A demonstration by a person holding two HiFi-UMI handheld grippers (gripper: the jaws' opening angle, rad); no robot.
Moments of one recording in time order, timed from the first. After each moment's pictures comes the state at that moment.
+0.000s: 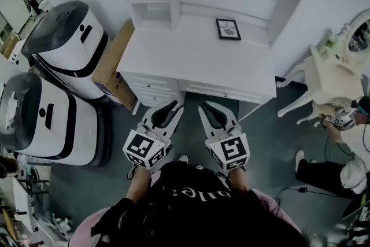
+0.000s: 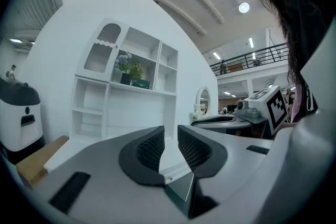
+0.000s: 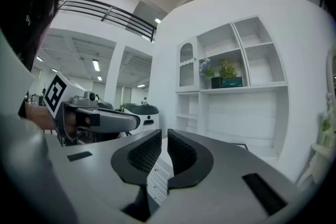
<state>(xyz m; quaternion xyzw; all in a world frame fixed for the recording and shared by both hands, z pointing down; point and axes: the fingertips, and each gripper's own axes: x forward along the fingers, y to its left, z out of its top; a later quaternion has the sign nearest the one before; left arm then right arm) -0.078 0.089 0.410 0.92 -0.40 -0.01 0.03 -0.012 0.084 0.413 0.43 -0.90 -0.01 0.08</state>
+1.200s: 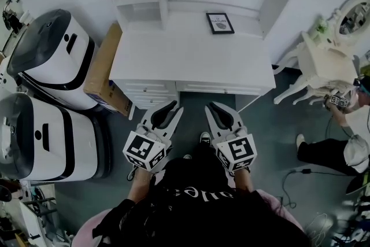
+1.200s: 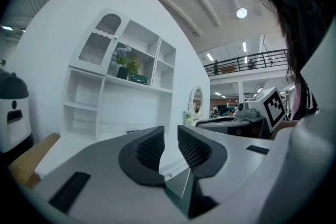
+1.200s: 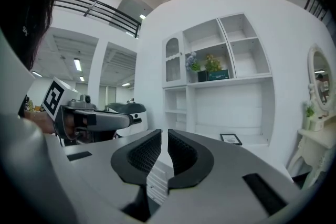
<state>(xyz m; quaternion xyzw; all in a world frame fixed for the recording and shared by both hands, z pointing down) -0.106 0.052 0.426 0.94 -0.35 -0.01 0.04 -0.018 0.056 0.432 0.50 -0.86 0.03 0.08</state>
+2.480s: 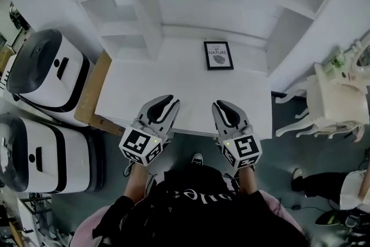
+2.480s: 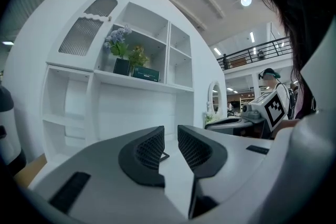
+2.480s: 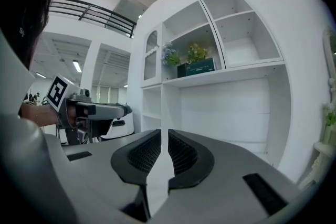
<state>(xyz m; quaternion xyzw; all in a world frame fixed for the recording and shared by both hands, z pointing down) 0.007 -0.204 0.404 0.92 -0.40 0.00 0.02 0.129 -0.201 0.424 0.48 -0.88 0.02 0.07</state>
